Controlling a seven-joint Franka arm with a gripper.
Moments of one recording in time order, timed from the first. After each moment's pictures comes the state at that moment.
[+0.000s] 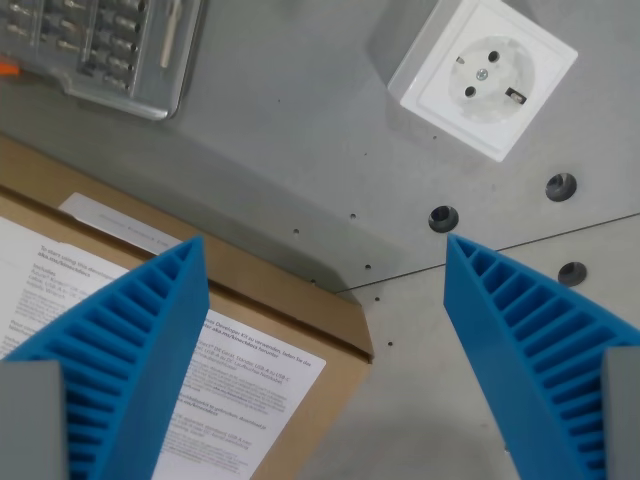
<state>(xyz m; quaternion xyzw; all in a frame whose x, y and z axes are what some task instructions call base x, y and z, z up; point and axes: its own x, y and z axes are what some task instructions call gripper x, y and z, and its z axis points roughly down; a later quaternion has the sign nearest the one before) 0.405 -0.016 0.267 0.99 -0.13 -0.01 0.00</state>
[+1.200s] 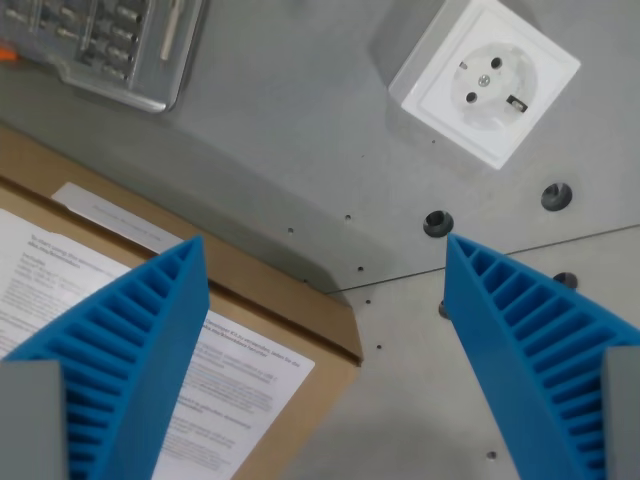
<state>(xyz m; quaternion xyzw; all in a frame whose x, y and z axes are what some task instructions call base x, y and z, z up) 0.405 -0.018 0.264 0.99 -0.10 -0.01 0.00</state>
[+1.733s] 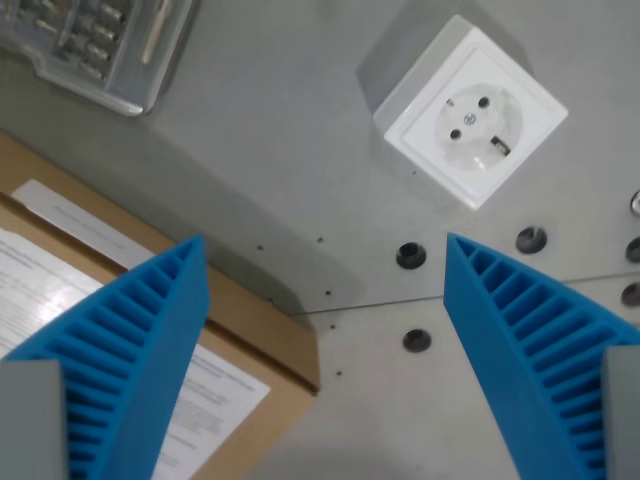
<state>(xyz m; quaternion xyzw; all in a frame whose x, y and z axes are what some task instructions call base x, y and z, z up) 0.411 -0.033 0.250 1.00 -0.05 -0.01 0.00</state>
